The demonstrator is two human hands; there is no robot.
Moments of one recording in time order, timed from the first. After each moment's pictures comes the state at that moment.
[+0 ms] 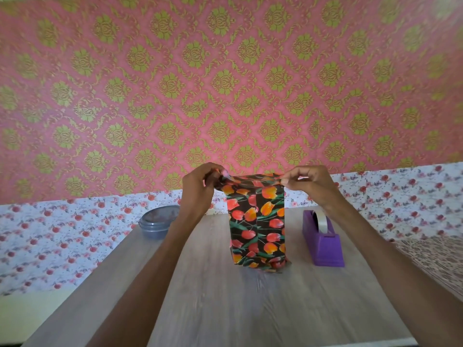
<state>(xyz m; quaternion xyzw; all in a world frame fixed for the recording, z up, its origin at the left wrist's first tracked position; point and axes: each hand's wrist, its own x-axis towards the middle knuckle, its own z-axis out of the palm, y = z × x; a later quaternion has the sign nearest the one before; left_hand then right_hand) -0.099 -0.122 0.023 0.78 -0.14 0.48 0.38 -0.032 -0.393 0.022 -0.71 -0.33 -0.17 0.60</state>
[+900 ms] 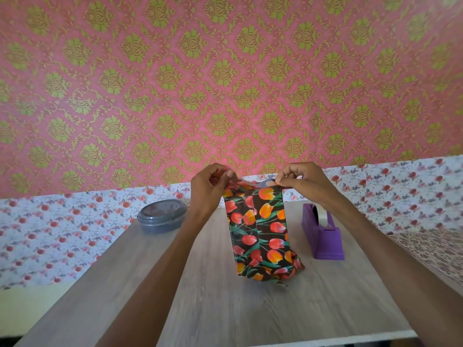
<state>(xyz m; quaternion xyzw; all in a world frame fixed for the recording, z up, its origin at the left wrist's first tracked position) -0.090 -0.139 0.007 0.78 -0.13 0.44 0.43 -0.034 -0.383 0.023 -0.80 -0.31 -0.17 0.49</state>
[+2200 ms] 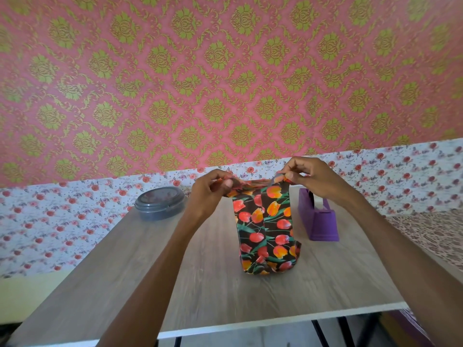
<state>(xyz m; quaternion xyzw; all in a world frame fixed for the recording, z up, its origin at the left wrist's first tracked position) -0.100 -0.132 -0.032 0.82 -0.14 0.31 0.46 -0.036 -0.411 -0.001 -0.81 -0.38 -0.13 0.43</state>
